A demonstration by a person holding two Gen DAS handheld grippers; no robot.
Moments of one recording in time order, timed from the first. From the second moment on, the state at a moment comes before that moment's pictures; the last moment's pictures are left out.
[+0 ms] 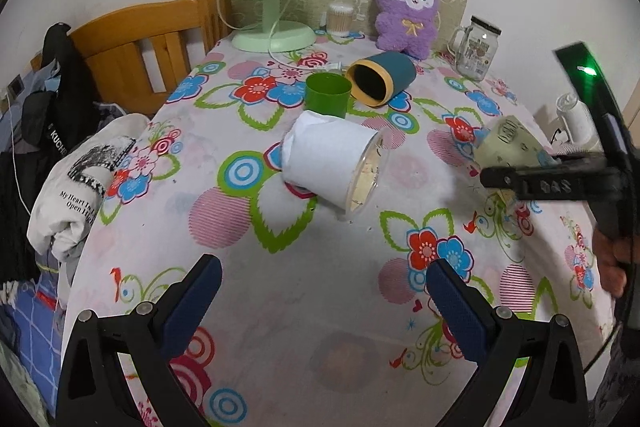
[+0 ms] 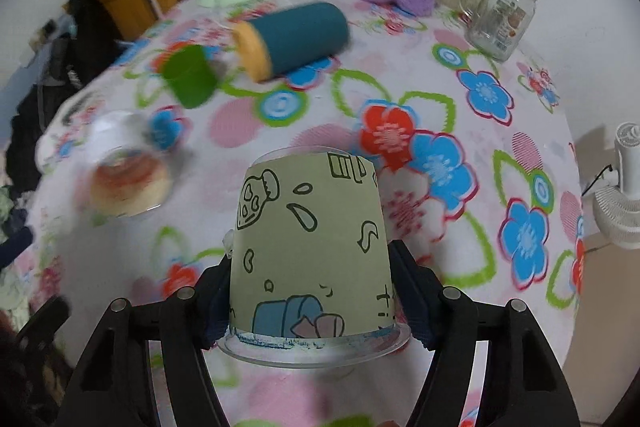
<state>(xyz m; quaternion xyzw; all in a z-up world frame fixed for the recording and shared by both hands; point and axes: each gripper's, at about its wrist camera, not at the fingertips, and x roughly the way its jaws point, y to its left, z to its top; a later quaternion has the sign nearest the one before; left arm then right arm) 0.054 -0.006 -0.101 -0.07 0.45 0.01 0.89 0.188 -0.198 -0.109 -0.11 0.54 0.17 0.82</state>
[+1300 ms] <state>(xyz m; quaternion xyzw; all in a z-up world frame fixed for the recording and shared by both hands) -0.012 0.011 -0.098 -0.11 0.45 0.02 0.89 0.056 -0.138 -0.143 -0.10 0.56 0.22 0.79</state>
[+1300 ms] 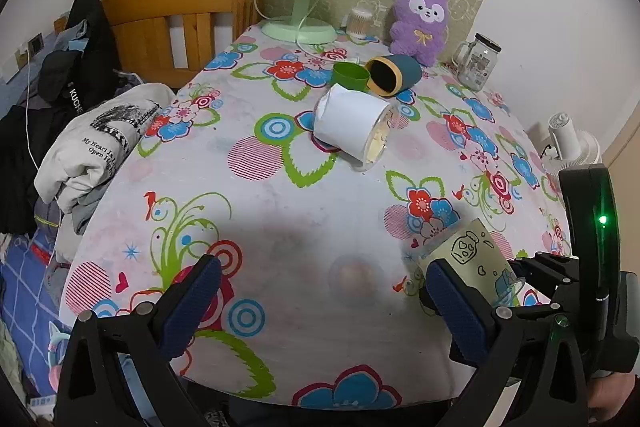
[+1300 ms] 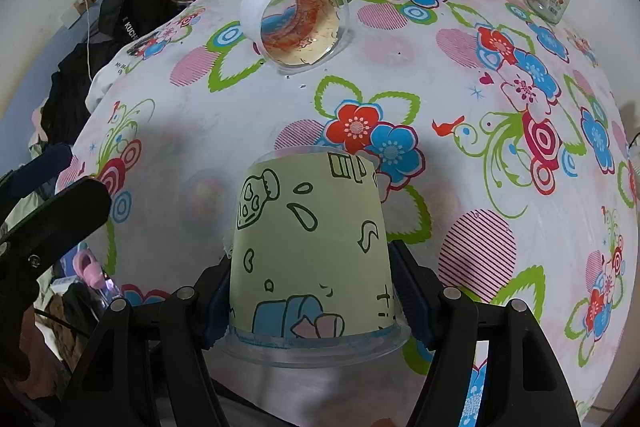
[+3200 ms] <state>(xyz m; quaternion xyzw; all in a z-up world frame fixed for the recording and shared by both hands) 0.050 -0.065 -0.143 -0.36 0.56 0.05 0.75 0.029 -0.311 -0.111 0.09 0.51 0.26 0.82</state>
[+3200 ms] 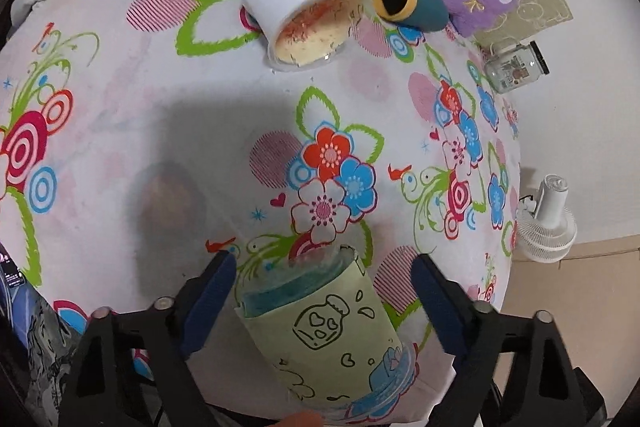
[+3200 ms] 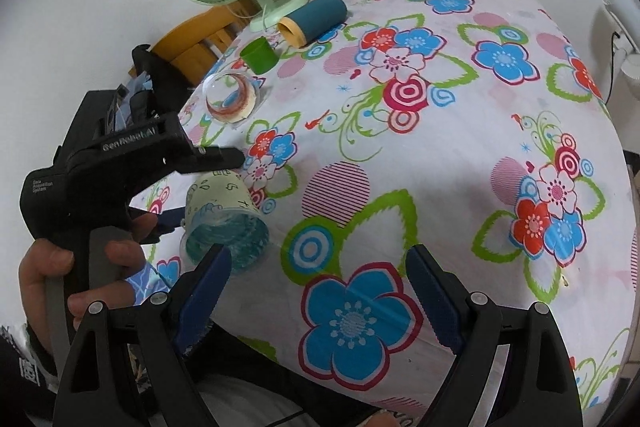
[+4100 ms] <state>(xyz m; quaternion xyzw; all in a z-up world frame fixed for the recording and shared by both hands) 0.046 -0.041 -0.091 -0.17 0.38 0.18 0.89 0.026 -0.294 -0.109 0.07 0.51 0.27 0.81</state>
